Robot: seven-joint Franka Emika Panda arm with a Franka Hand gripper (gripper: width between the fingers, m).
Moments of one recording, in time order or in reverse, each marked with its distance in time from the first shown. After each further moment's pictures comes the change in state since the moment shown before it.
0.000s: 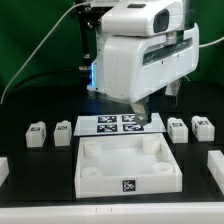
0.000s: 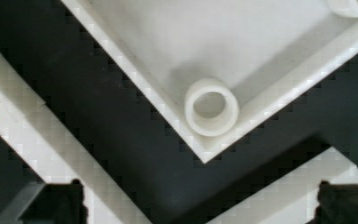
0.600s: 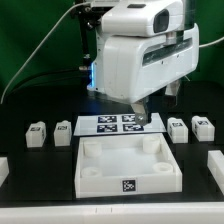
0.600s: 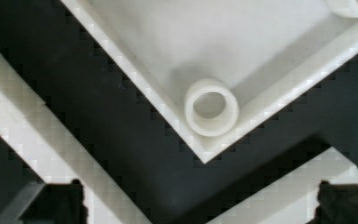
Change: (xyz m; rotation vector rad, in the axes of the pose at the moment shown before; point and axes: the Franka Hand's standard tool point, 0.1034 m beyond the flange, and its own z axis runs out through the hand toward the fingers) arm 0.000 0.000 0.000 0.000 0.000 0.000
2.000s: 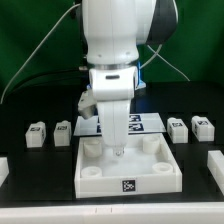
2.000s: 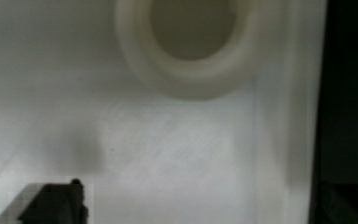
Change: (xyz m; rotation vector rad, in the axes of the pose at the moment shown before) arm -0.113 -0.064 0.110 0.032 0.036 -0.587
